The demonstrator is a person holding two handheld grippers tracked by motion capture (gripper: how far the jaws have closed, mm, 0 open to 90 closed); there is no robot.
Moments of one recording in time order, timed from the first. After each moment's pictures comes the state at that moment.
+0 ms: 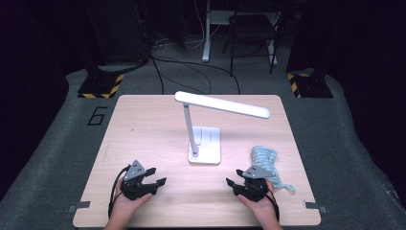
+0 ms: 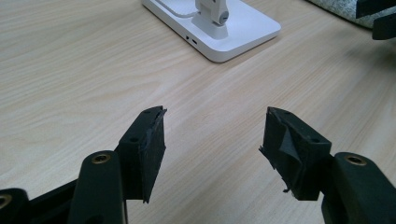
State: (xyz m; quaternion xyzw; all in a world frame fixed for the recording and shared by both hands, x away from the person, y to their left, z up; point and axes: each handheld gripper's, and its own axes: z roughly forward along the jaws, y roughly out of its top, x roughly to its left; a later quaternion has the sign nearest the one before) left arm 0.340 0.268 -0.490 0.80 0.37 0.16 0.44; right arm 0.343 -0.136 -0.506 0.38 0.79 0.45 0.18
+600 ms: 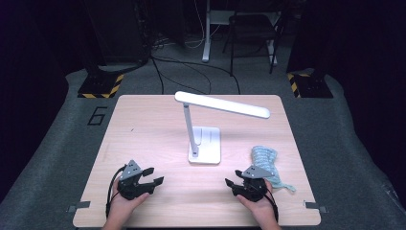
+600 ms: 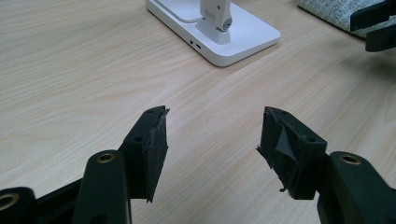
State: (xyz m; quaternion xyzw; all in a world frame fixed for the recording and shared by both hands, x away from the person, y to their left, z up) left arm 0.339 0.275 -0.490 0.79 0.38 0.15 0.46; right arm 0.343 -0.132 -0.507 0.39 0.79 0.45 0.17
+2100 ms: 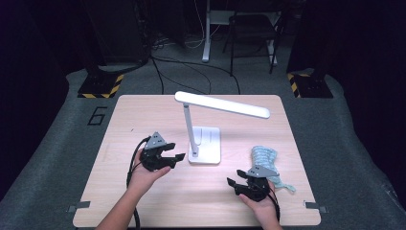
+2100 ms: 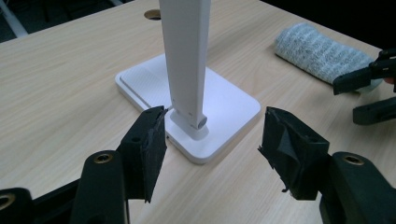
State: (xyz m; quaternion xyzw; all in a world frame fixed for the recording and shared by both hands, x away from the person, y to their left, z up) left arm 0.404 0.208 -0.428 0.81 0.33 0.14 0.47; right arm 0.342 -0.141 -0.504 0.40 0.77 0.46 0.15
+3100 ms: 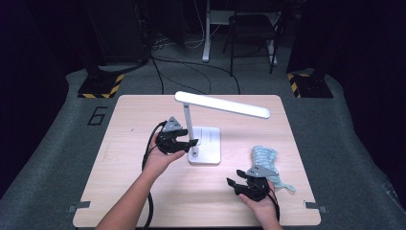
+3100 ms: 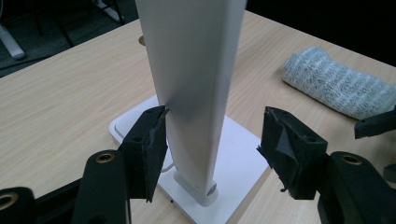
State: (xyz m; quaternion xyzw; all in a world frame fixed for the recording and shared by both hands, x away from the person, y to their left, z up) left arm 0.451 0.170 -0.417 0.81 0.31 0.16 0.47; right arm 0.344 -0.140 -0.505 0.40 0.78 0.47 0.15
